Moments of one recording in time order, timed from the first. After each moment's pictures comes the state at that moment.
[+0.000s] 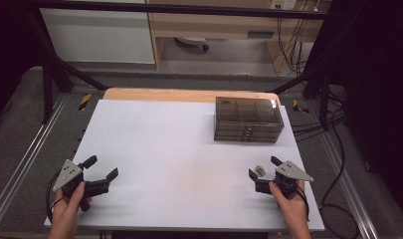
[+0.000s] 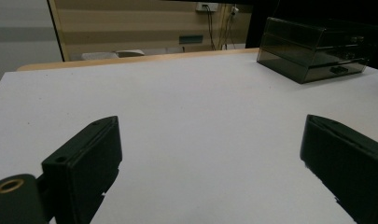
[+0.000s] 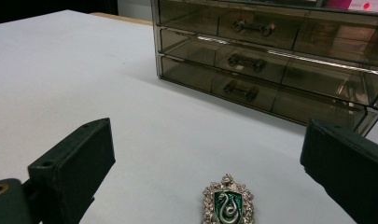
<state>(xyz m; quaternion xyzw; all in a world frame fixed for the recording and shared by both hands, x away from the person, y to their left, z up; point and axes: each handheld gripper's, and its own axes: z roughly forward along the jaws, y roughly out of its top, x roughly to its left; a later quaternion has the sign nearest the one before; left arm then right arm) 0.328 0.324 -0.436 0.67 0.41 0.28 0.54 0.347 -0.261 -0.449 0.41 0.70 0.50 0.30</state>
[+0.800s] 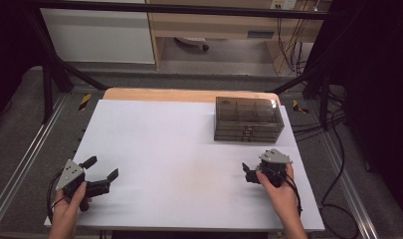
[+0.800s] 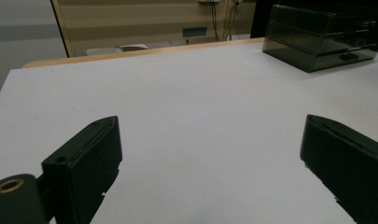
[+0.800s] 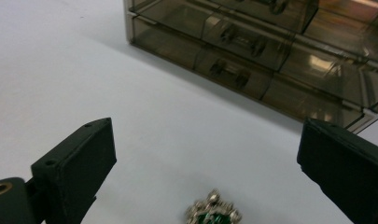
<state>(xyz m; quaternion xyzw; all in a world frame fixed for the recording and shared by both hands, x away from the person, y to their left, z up) 0.329 0.324 -0.438 0.69 0.41 0.29 0.53 0.380 -0.231 -0.436 0.44 0.75 0.37 0.31</state>
